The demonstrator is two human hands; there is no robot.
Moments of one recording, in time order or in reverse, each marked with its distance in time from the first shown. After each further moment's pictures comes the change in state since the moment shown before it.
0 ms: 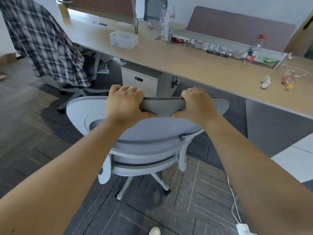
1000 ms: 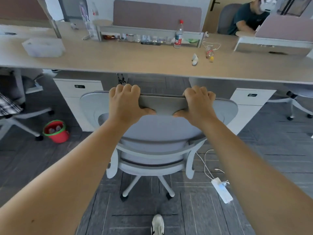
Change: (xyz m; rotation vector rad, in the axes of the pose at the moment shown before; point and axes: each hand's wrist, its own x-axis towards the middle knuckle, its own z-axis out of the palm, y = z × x) left_hand 0.017 0.118 0.026 -0.255 -0.153 0.210; right_hand -0.129 0.056 -0.032 -0.112 0.135 0.566
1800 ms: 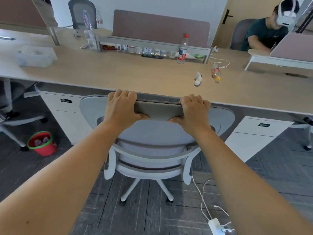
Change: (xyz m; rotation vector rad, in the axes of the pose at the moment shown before) left_hand 0.172 0.031 0.092 0.022 -0.069 -0.075; right_hand 0.178 0.104 0.039 0.033 0.002 -0.068
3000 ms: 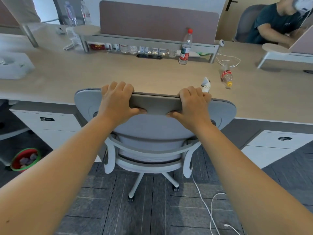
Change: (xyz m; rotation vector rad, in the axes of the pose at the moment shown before) left_hand 0.184 -0.047 0.059 0.011 0.009 0.074; right_hand 0.183 0.029 0.048 0.012 -0.002 0.015
